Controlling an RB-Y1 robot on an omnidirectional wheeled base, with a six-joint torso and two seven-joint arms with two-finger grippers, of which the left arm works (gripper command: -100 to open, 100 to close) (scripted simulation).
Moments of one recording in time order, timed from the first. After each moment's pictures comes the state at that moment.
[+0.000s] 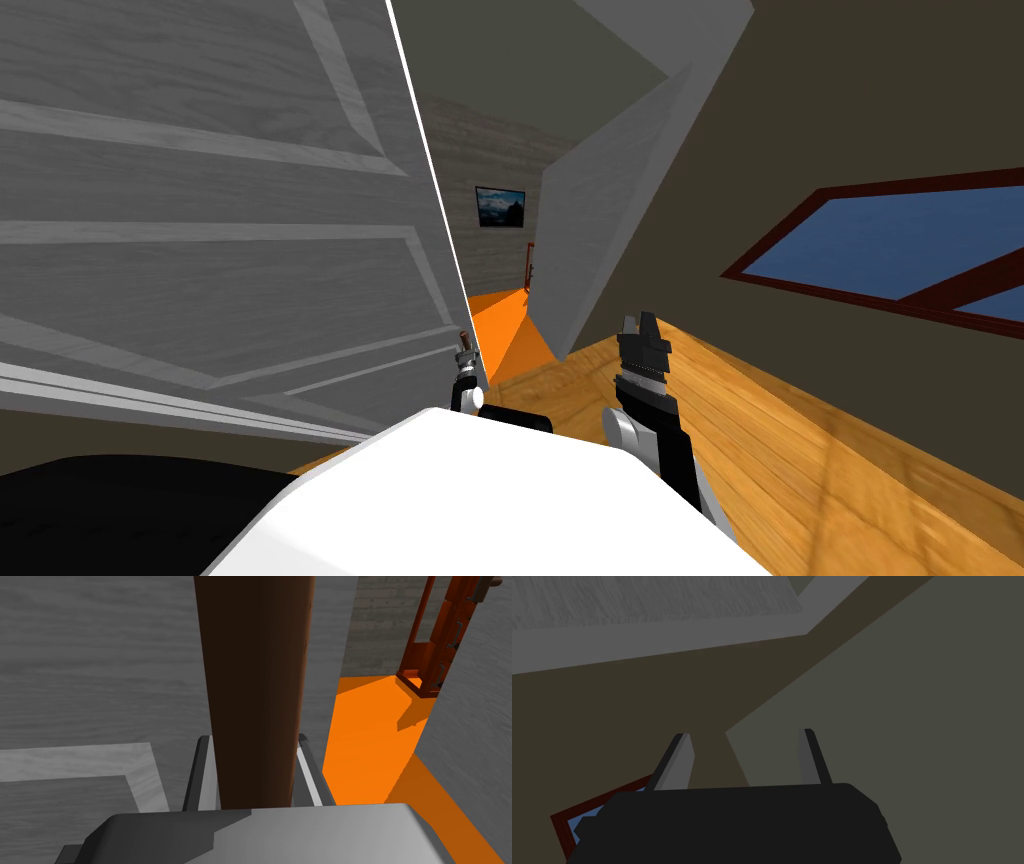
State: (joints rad) arm 0.01 0.00 -0.11 -0.83 0.73 -0.91 1.03
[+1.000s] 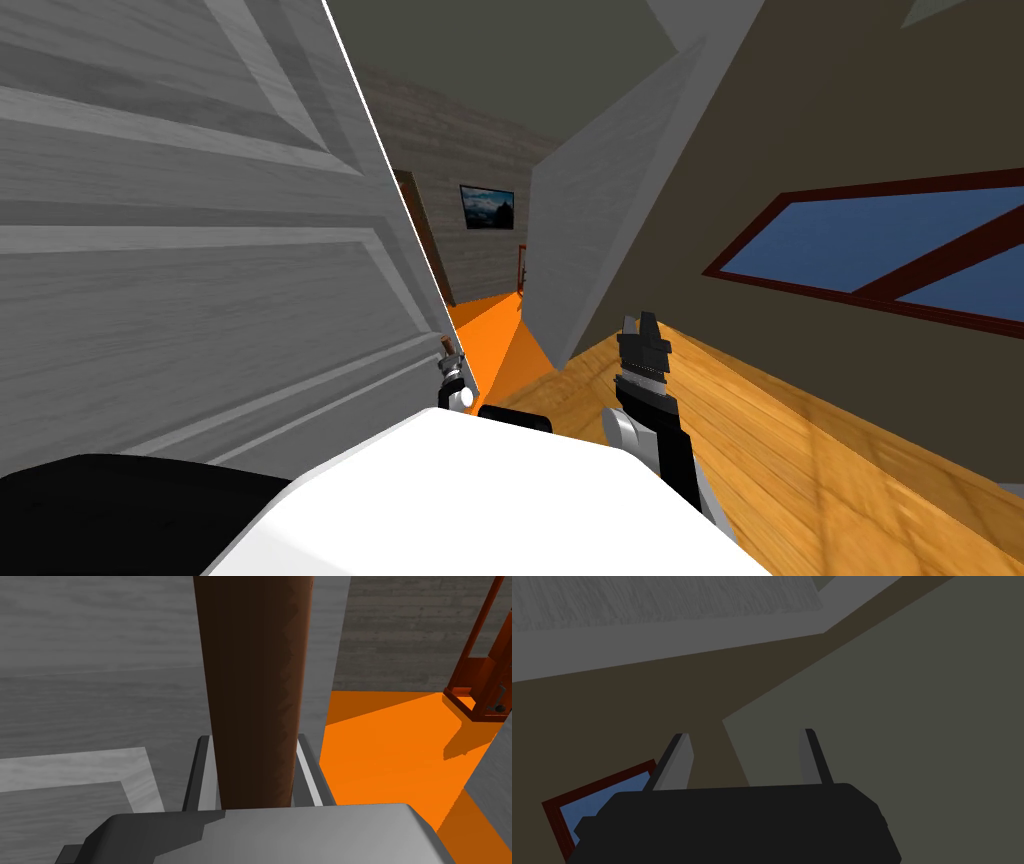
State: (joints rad) arm 0.05 0.03 0.01 -0.86 0.82 -0.93 1.01
